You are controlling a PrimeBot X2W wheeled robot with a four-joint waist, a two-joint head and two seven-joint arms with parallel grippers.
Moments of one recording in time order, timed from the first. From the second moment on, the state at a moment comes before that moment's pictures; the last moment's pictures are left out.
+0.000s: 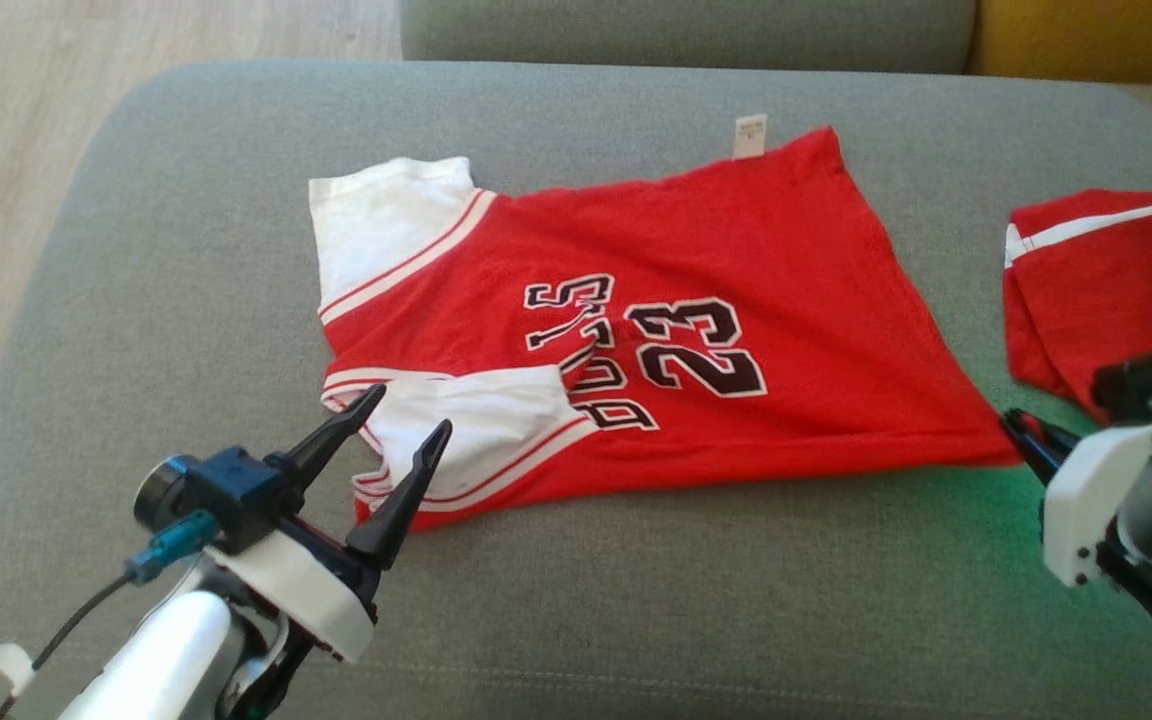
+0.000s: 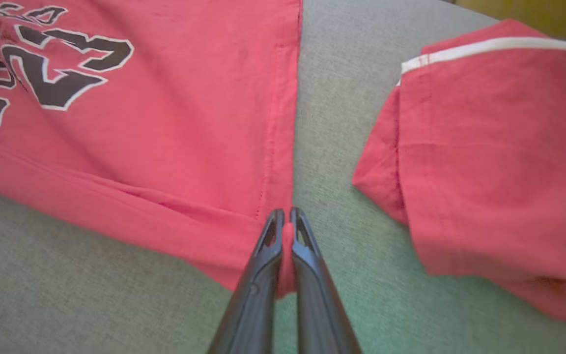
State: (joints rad) left arm -0.24 0.43 -0.62 0.19 -0.47 -0.13 -0.26; right arm -0.35 -0.61 0.56 0.49 0.62 0.13 0.24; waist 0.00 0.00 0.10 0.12
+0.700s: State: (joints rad) left arm -0.15 0.36 -0.50 0.16 -0.45 -0.13 -0.26; right arm -0.17 -0.49 0.26 0.25 0.54 0.13 0.21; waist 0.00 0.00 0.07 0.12
